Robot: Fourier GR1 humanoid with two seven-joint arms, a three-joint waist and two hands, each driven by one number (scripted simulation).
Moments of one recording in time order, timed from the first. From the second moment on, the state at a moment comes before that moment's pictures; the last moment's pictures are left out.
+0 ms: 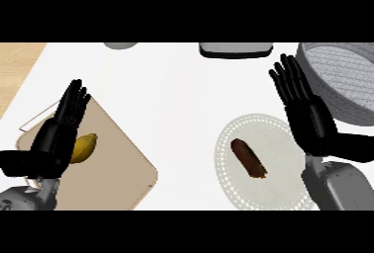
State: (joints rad) left arm -0.15 0.56 -0.36 -1.67 0.41 0.43 -0.06; right arm -0.29 -0.28 0.19 -1.62 -0.33 -0.12 -0.11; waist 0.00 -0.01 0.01
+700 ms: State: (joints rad) left arm -0.08 0.46 -0.34 -1.65 0.42 0.48 -0.09; right arm -0.09 -0.38 0.66 -1.71 0.48 -0.34 -0.14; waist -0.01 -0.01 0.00
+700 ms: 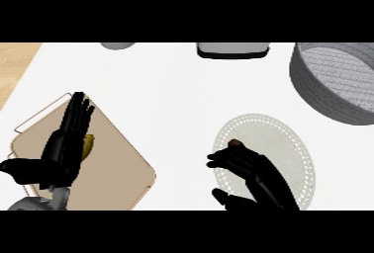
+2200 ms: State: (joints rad) left arm -0.05 0.44 -0.33 -1.65 0.41 0.46 -0.11; right arm 0.02 -0.17 0.89 -1.95 1.66 0.43 0.94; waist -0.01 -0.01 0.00
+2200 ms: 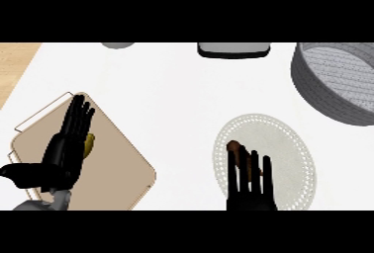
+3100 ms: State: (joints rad) left arm -0.04 0.35 -0.29 -1.64 0.33 0.40 -0.10; right arm -0.03 -0.05 0.85 -1.83 1.62 0.40 0.96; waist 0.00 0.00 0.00
